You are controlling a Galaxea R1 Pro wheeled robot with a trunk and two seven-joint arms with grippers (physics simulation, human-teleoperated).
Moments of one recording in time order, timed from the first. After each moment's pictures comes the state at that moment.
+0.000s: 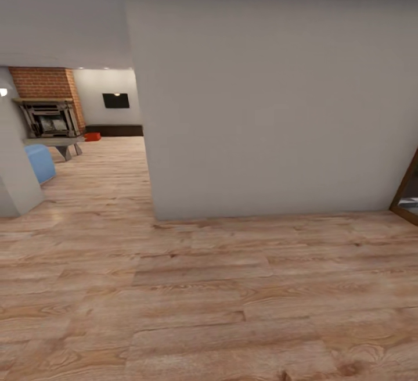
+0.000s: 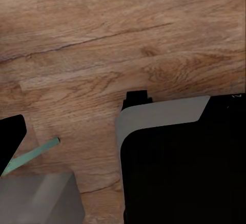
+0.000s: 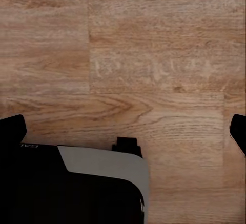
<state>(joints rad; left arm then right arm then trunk) -0.28 -0.01 -0.35 0.03 0.23 0.01 0.06 -0.27 -0.05 -0.57 0.05 0.62 -0.22 0.05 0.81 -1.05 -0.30</state>
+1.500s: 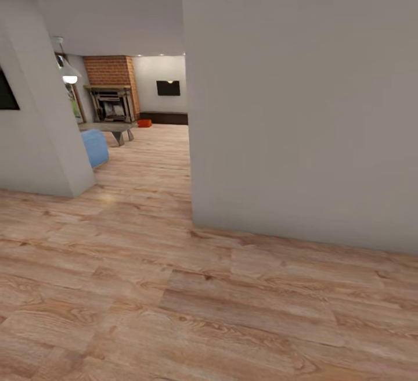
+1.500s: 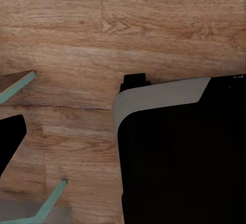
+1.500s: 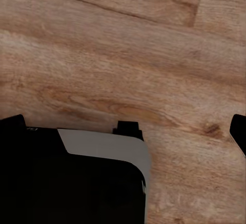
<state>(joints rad) -0.28 -0.01 -0.35 0.03 0.23 0.01 0.06 -0.27 -0.05 -0.57 0.05 0.62 -0.22 0.05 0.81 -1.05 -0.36</state>
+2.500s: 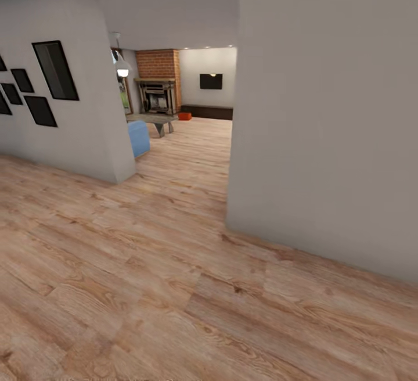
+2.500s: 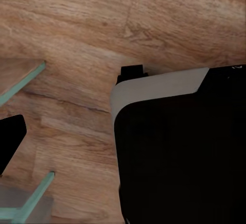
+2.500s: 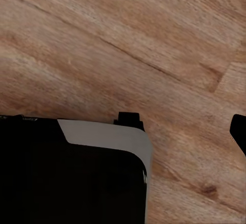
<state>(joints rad) -0.28 -0.01 -0.35 0.03 0.23 0.01 0.06 -0.27 -0.05 -0.57 0.05 0.62 -0.22 0.05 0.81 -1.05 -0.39</state>
